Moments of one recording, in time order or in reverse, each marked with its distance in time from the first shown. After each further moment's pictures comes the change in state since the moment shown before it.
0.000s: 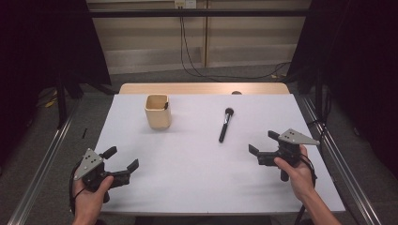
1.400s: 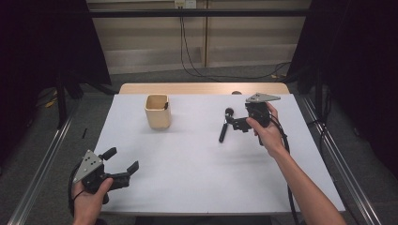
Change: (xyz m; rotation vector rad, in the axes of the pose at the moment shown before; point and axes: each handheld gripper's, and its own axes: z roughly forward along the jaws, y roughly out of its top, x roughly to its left) left arm -0.003 0.000 -0.004 -0.003 -0.012 0.024; right arm -0.010 0.074 0.108 0.154 0.011 -0.054
